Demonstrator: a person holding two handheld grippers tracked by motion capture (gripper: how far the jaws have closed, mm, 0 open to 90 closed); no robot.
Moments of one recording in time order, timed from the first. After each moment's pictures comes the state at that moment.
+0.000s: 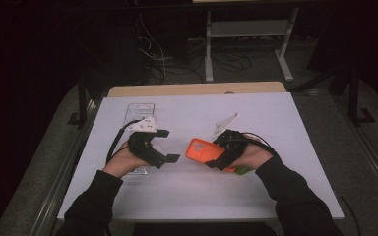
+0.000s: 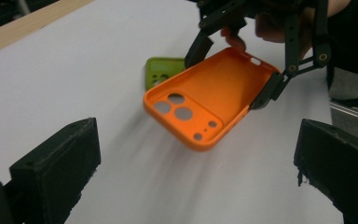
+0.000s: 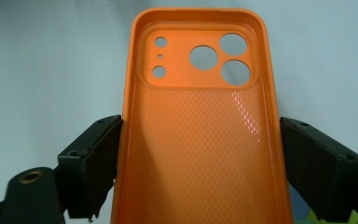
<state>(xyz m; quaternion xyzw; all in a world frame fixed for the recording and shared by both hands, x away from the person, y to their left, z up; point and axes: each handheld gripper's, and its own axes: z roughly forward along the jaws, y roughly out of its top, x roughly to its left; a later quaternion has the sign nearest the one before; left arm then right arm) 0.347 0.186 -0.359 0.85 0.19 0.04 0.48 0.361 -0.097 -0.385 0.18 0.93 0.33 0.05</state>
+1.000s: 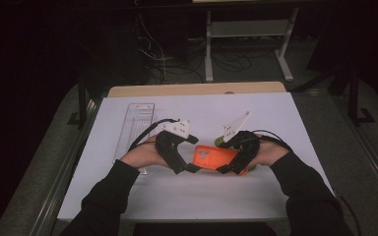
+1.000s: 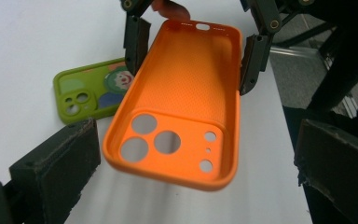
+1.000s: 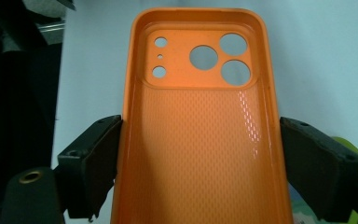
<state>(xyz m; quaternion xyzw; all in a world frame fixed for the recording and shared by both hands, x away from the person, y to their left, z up) 0.353 0.119 -0.356 0.90 0.05 -0.04 0.43 0.352 -0.122 -0.367 0.08 0.94 0.34 0.00</state>
